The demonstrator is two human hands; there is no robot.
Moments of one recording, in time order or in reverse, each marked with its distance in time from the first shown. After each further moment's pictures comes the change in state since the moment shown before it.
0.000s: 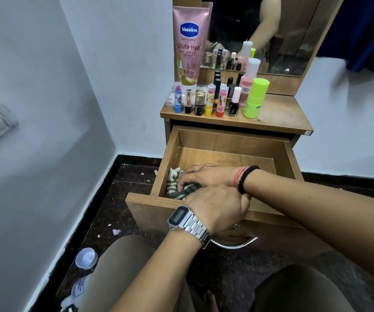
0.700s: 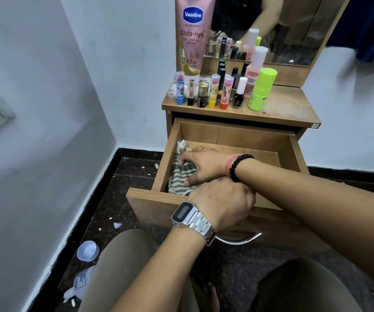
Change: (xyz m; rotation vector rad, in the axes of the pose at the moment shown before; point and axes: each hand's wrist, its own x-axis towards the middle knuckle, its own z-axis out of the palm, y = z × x) left_hand 0.000 0.000 0.005 -0.004 0.085 0.036; right_hand 0.020 -0.028 -0.035 0.558 0.626 -0.421
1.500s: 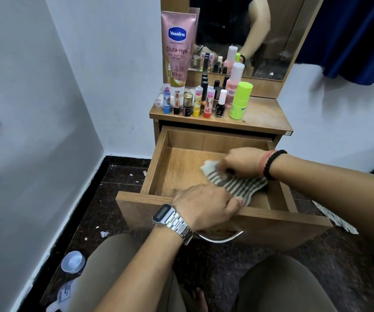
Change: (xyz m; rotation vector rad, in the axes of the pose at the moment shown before) left_hand -0.011 0.002 -0.018 0.009 -0.105 0.110; right_hand -0.069 0.073 -0.023 -0.452 -0.070 -0.033
